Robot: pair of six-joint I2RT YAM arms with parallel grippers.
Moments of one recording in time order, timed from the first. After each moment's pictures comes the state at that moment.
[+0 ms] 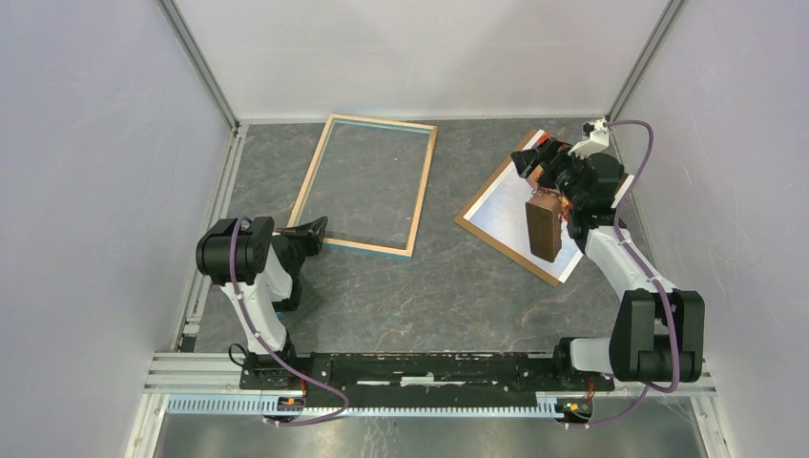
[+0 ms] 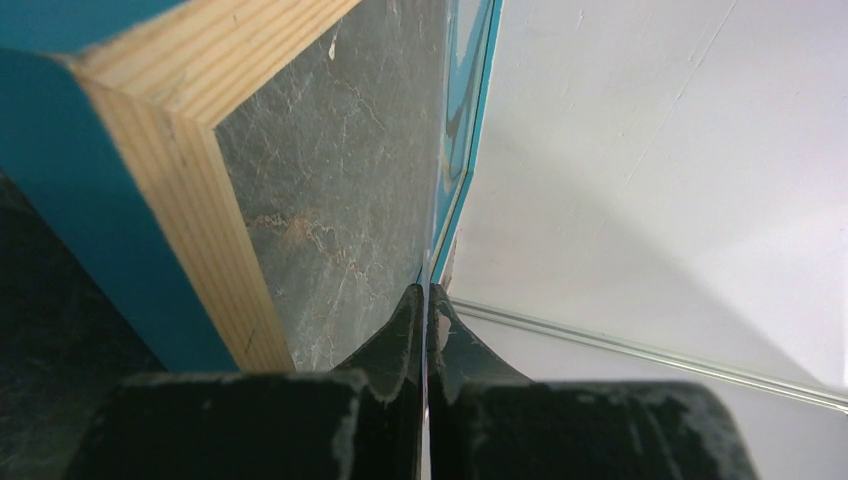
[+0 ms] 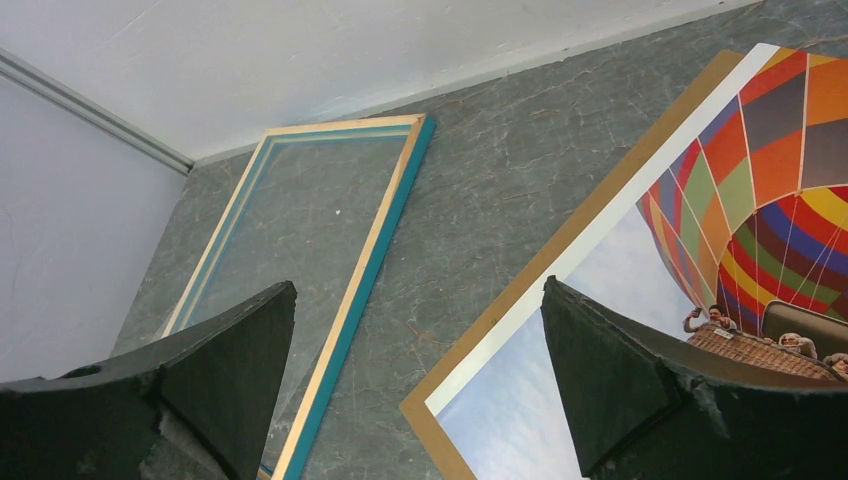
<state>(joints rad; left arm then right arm) 0.04 1.95 0.23 1.48 0.16 -1.57 -0.02 1.32 0.79 0.39 -0.33 0.50</state>
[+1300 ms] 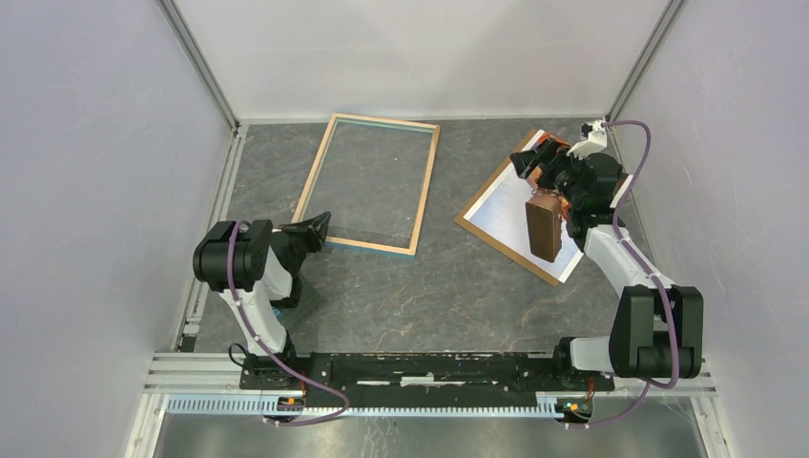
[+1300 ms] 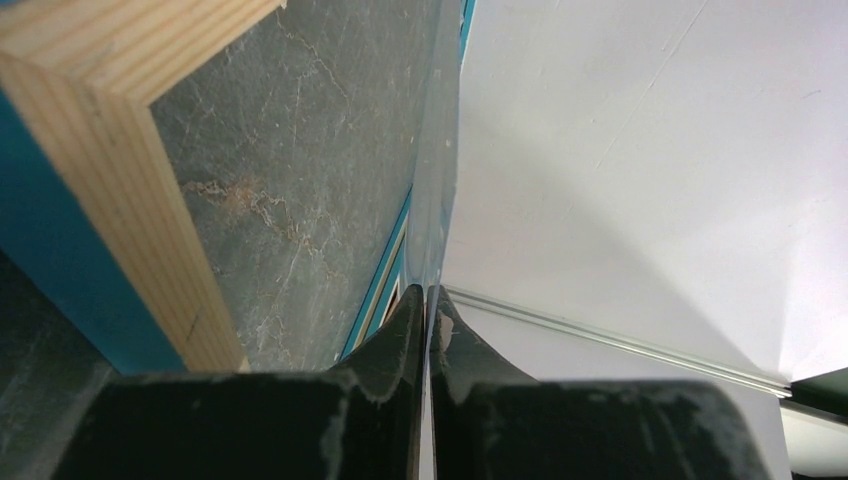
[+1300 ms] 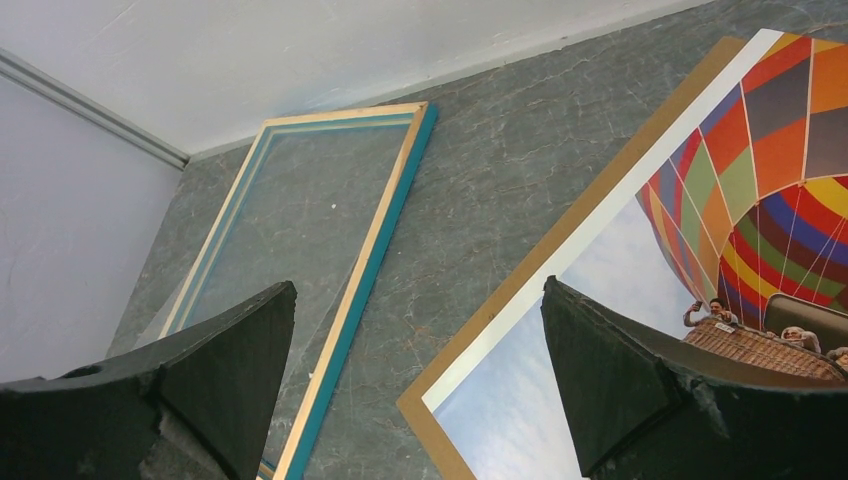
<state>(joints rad) 0.02 1.90 0.25 1.44 0.20 -1.66 -0.02 1.34 0.79 0.39 -0.34 0.50</state>
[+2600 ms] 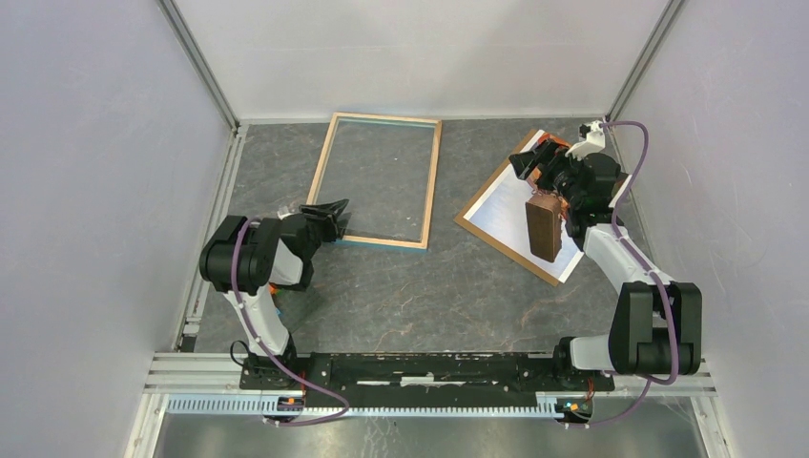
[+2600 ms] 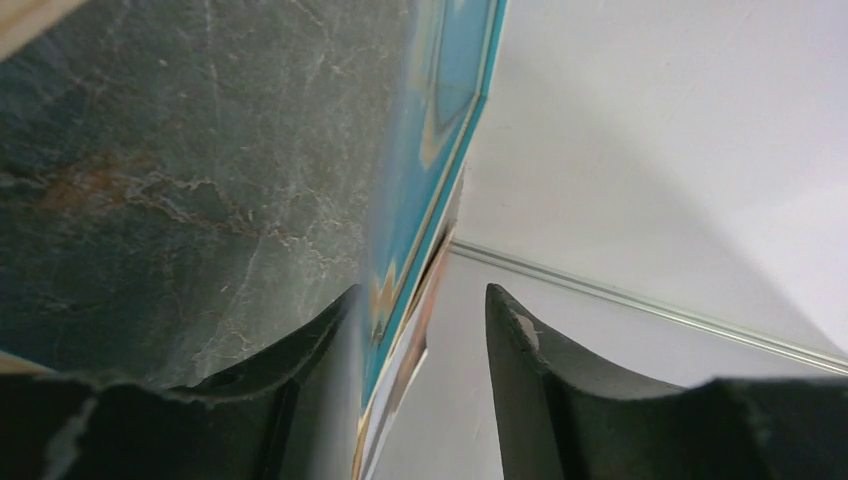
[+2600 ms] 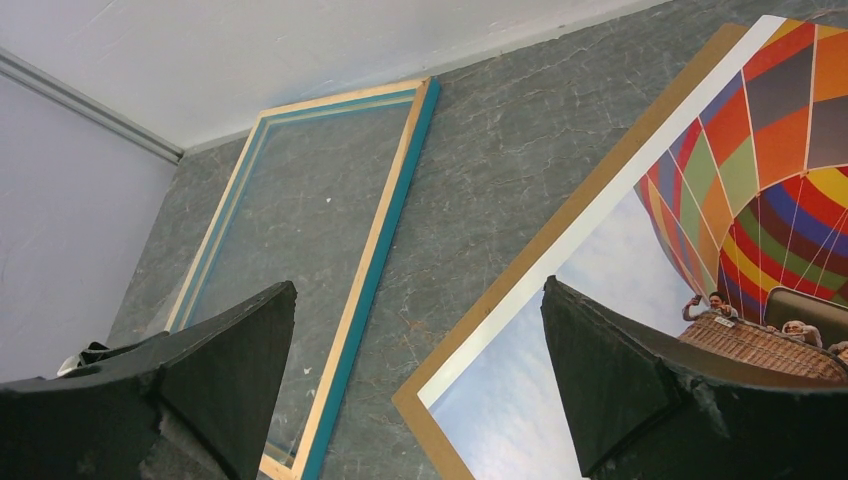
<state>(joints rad) -0.10 1.88 0.40 1.21 0.18 -1.61 -0.02 1.36 0.79 0.39 -0.34 0.50</state>
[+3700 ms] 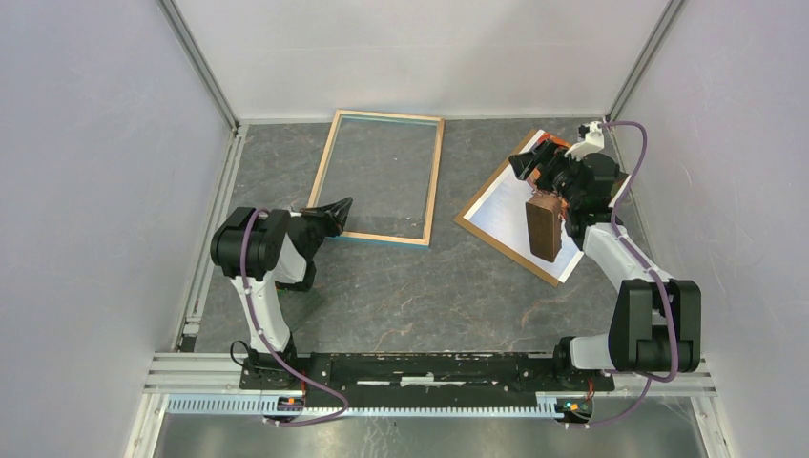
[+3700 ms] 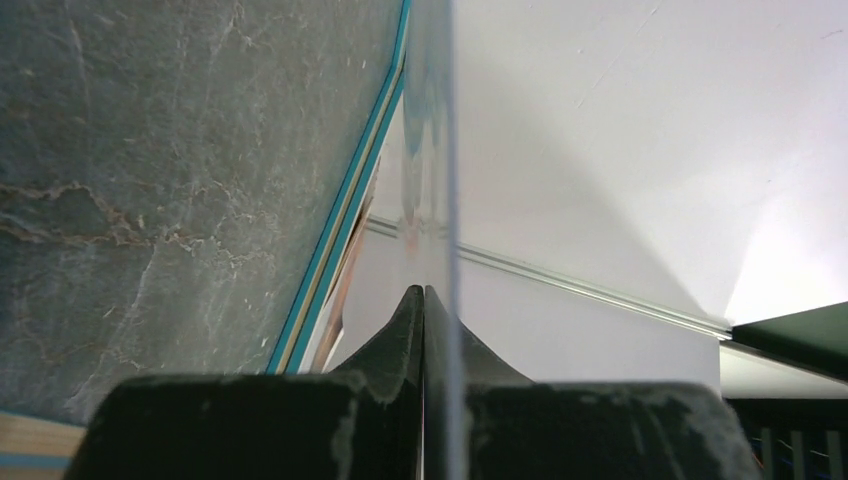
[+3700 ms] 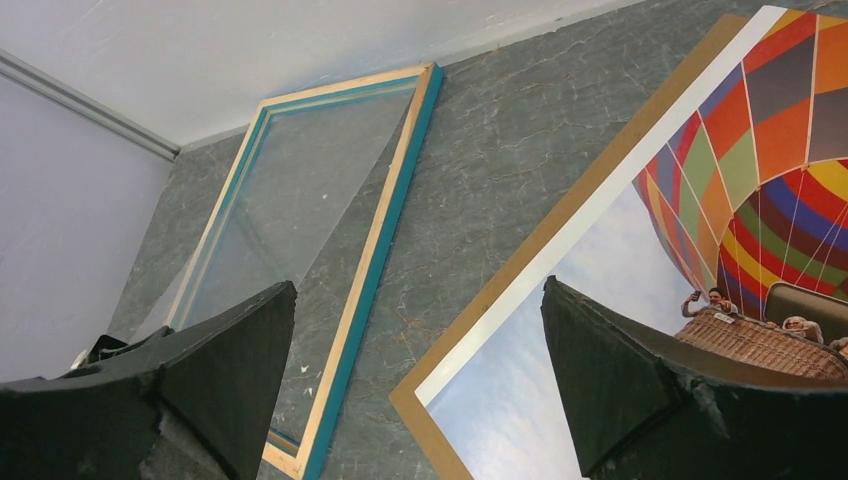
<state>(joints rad) -0.11 2.00 0.43 1.42 0.23 -1.78 -0.02 1.37 0.79 0.39 -0.34 0.49</state>
